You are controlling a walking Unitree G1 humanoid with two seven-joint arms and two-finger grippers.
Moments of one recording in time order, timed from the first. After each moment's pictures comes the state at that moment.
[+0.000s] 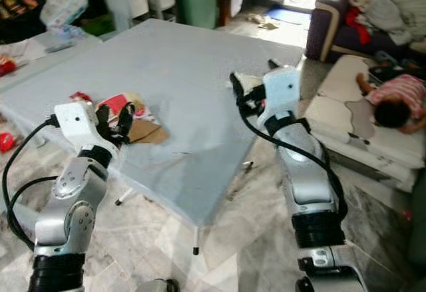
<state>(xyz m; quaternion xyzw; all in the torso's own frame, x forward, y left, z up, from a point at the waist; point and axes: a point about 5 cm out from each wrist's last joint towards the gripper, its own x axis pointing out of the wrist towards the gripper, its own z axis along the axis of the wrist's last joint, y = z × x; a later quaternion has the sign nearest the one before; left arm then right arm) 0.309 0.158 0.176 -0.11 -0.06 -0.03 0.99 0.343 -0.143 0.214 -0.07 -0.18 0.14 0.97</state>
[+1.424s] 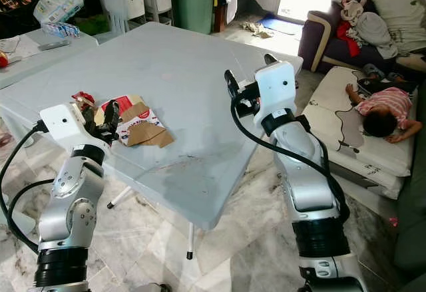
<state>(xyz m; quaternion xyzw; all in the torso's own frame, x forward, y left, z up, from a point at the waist) 0.314 0.170 0.169 -0.14 -0.07 0.03 0.99 0.332 -0.131 0.227 -0.10 -0.18 0.15 0.97</state>
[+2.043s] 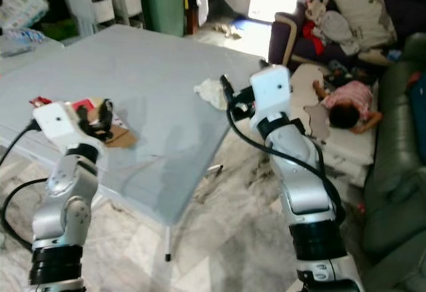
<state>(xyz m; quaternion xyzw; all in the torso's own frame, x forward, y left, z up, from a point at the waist) 0.315 0.179 0.170 -0.14 -0.07 0.05 0.99 0.330 -0.125 0.224 -0.10 -0.18 0.16 0.97</state>
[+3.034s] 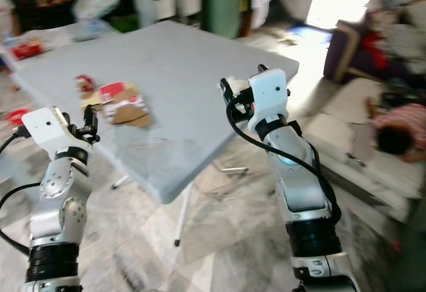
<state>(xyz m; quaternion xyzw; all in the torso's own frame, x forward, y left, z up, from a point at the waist) 0.319 0.196 0.163 -0.12 -0.07 0.11 0.98 0.336 -0.127 0.214 -0.08 -0.15 0.15 0.97</state>
